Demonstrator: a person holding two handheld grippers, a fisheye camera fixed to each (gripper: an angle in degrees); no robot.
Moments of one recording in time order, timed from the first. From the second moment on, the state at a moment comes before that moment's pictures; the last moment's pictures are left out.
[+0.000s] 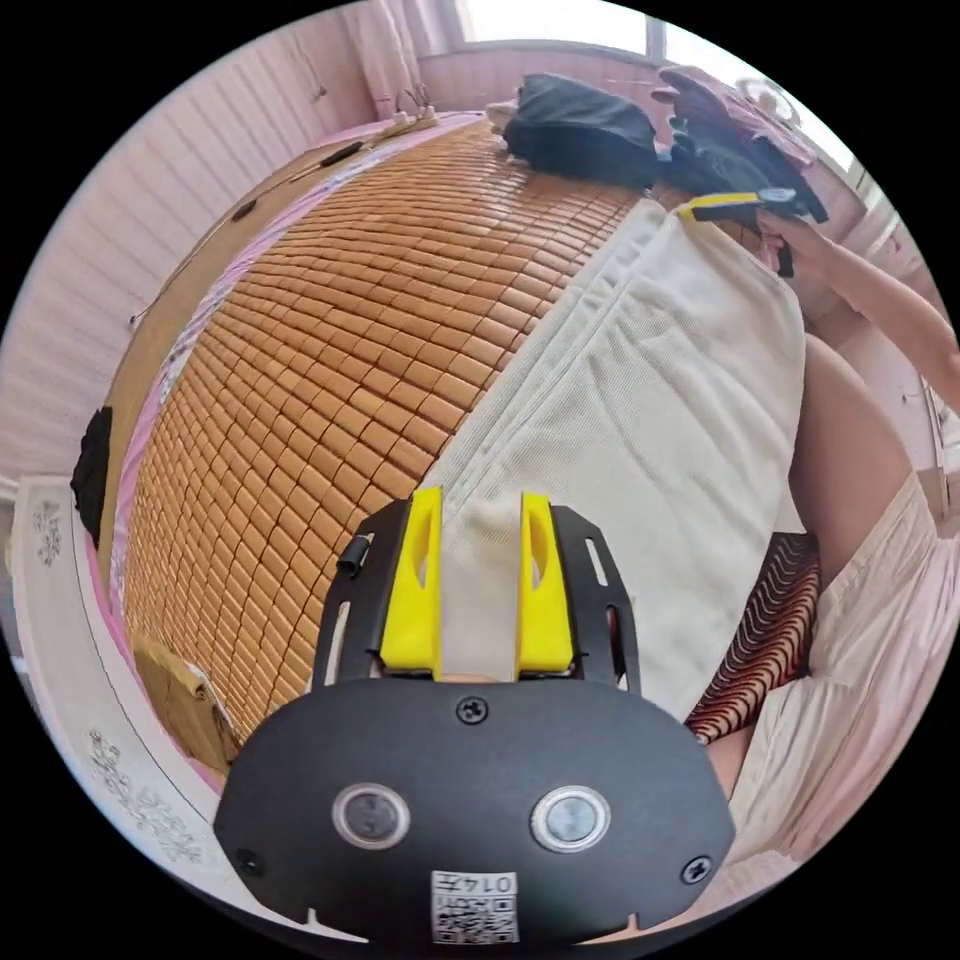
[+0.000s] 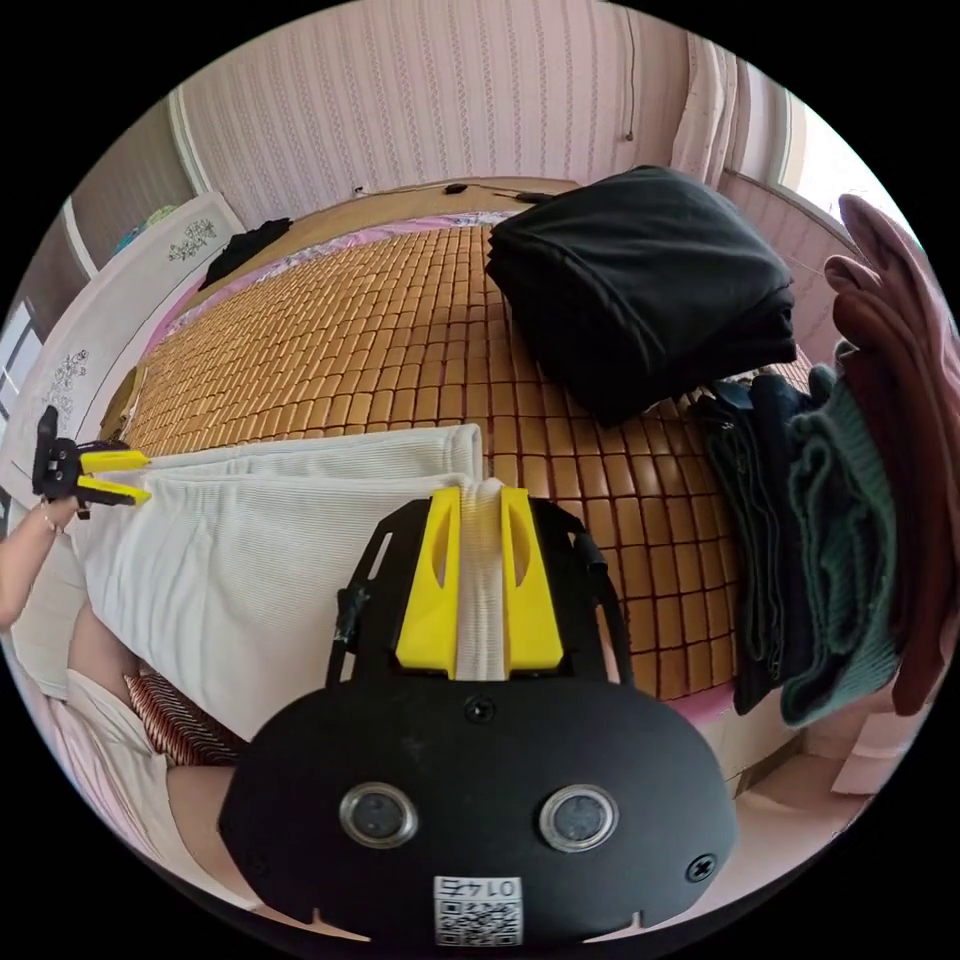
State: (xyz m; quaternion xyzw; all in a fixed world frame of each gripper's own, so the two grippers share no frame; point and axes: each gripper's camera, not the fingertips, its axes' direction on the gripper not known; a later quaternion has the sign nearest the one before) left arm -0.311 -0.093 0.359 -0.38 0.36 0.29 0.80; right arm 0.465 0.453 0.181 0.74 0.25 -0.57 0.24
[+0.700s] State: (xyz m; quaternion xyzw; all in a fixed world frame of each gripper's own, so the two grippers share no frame) left arm -0.274 -0.077 0.455 -0.51 0.39 0.15 0.75; right arm 0.449 0.494 0.120 0.67 0.20 -0.62 0.36
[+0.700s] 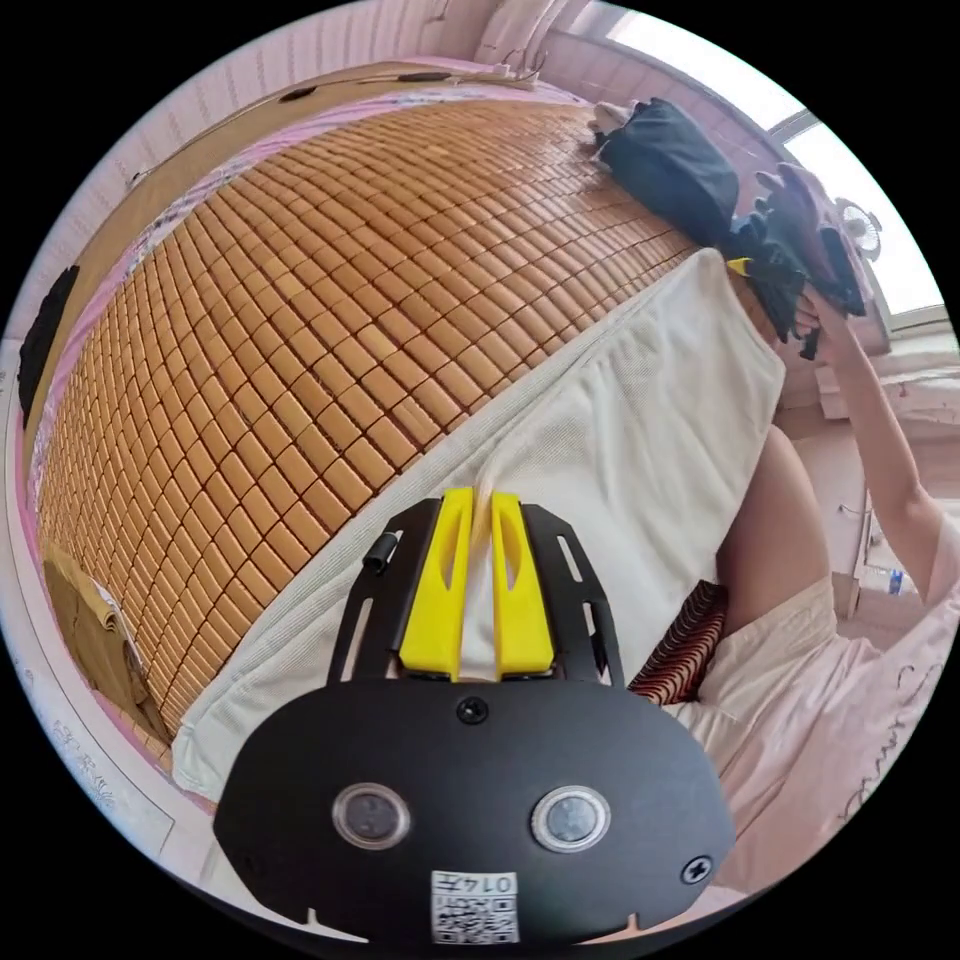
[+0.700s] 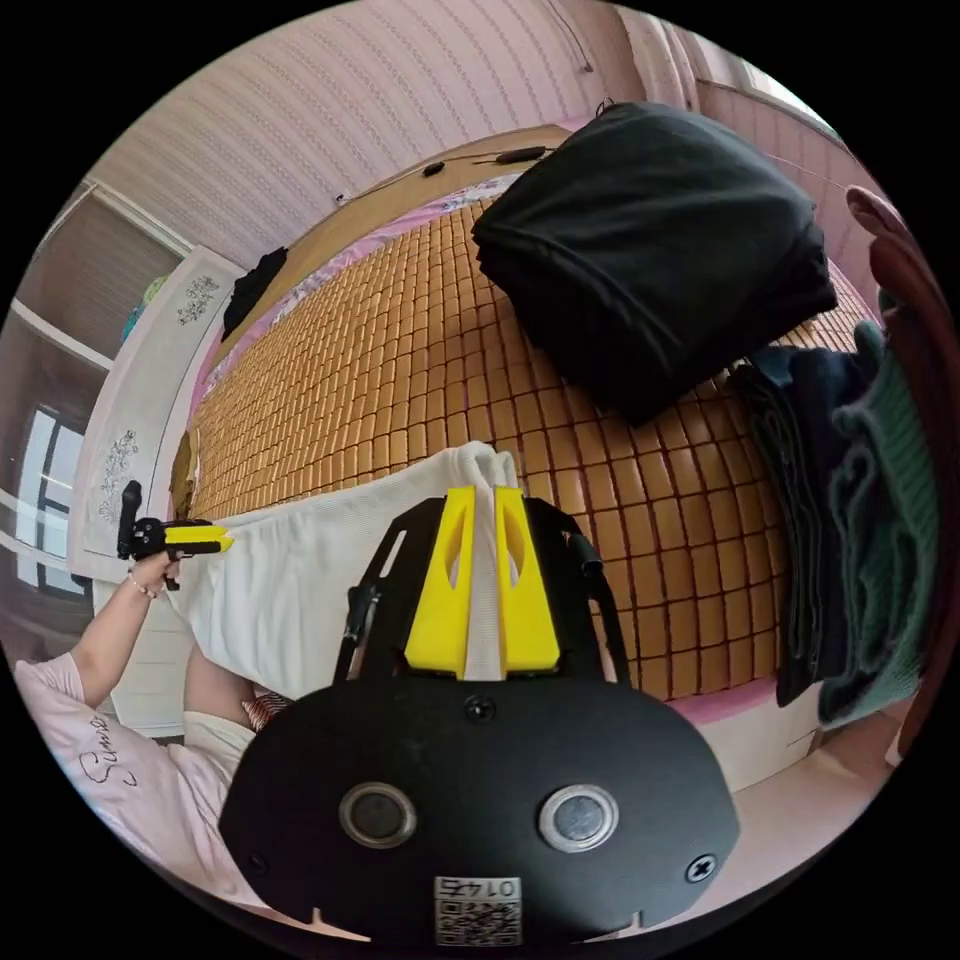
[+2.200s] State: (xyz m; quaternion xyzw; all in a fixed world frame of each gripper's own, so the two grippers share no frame) left arm -0.453 -0.005 0.404 -0.46 0.27 0.18 0.82; right arm 0.351 0.421 0.386 0.61 0.38 -0.69 0.08
